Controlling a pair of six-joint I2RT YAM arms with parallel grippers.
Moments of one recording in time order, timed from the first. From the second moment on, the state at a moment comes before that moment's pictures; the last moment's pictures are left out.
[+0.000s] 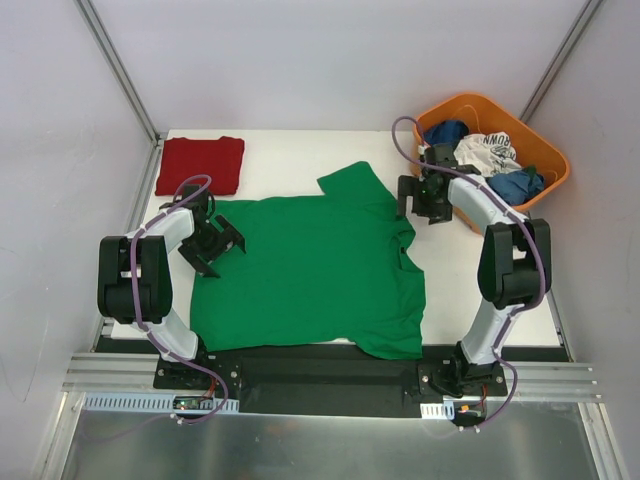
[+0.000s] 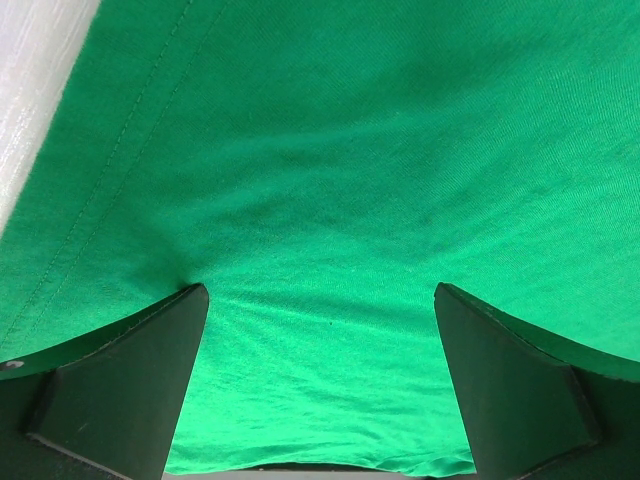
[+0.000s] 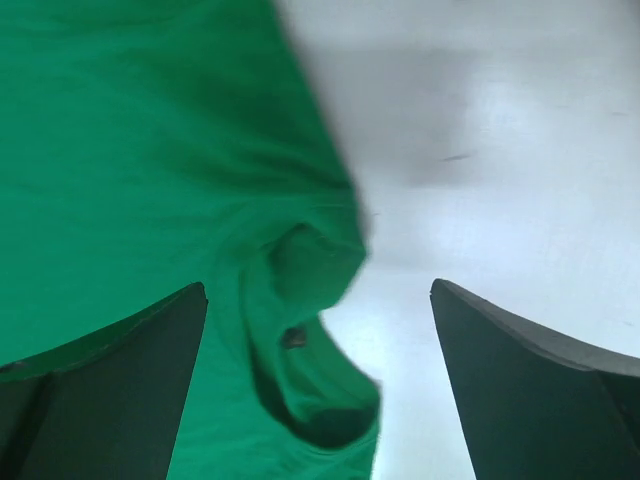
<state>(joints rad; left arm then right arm) 0.03 1.65 0.97 -0.70 0.12 -0.76 0.18 1.84 1.42 -0.71 -0.05 0.22</state>
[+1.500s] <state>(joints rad) 0.03 1.59 0.98 -0.70 0.10 -0.74 0.51 1.85 1.43 -0.77 0.07 0.22</state>
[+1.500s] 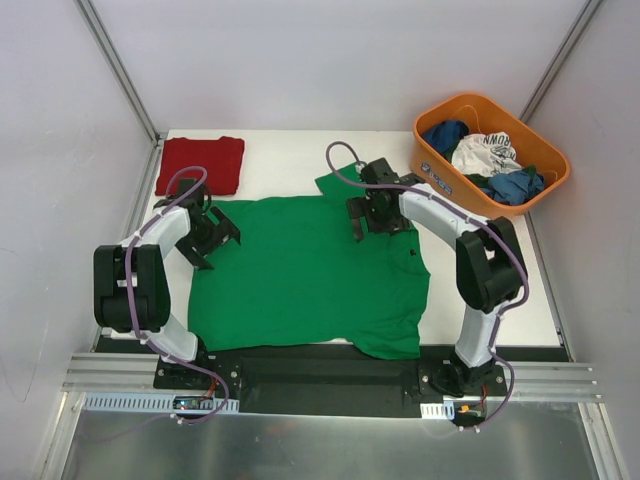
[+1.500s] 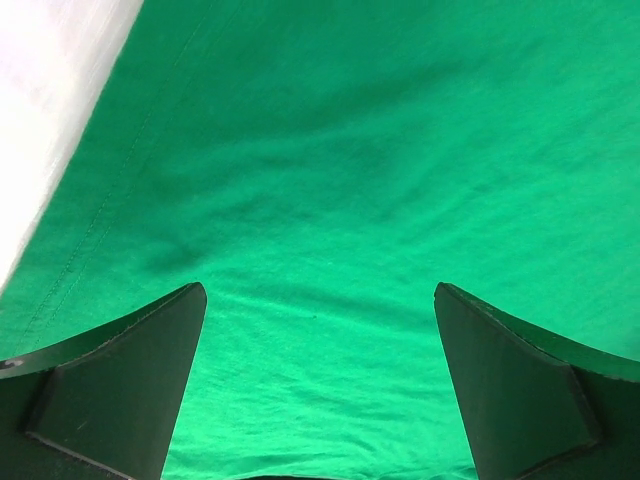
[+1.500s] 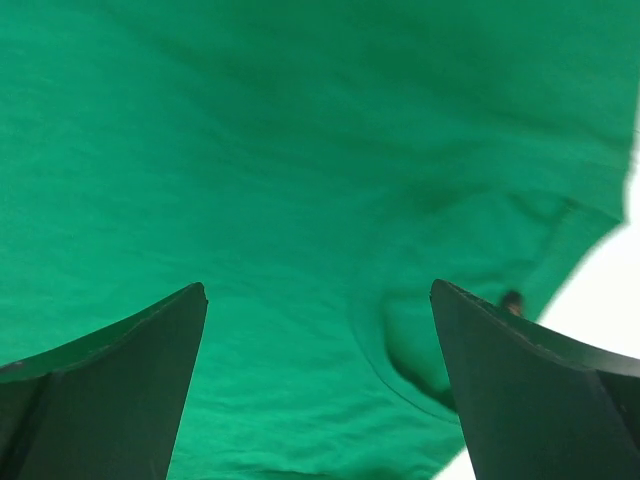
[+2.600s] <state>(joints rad) -0.08 2.16 1.68 -0.72 0.17 -0.68 0.25 2.22 1.79 -0.89 0.12 0.18</state>
